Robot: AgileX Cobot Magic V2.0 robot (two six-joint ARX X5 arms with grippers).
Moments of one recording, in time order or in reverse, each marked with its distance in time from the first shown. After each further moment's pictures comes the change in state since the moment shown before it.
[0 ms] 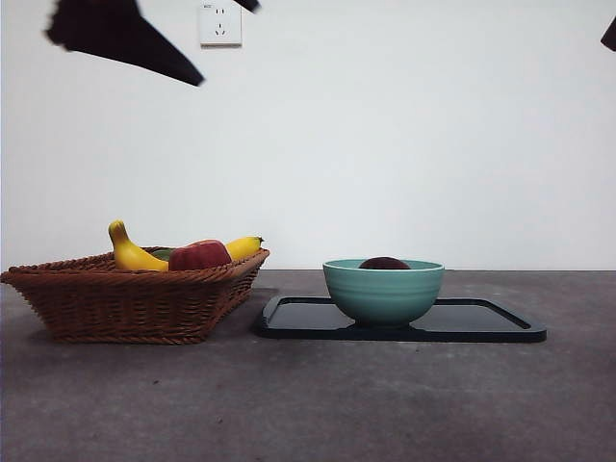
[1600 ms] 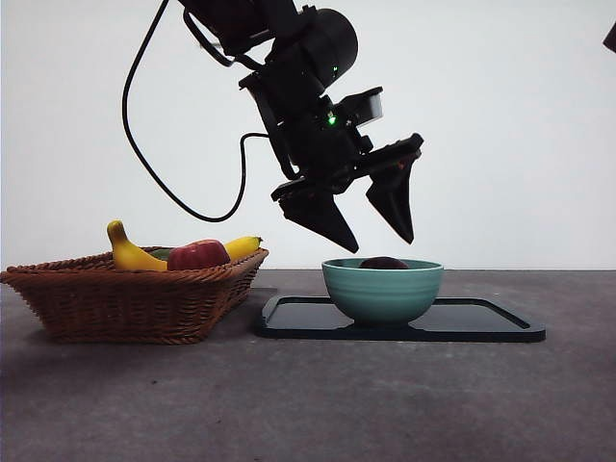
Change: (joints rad) left arm -0.111 0.860 0.551 0.155 -0.255 0.153; right arm 0.000 0.000 0.000 -0.008 0.000 0.000
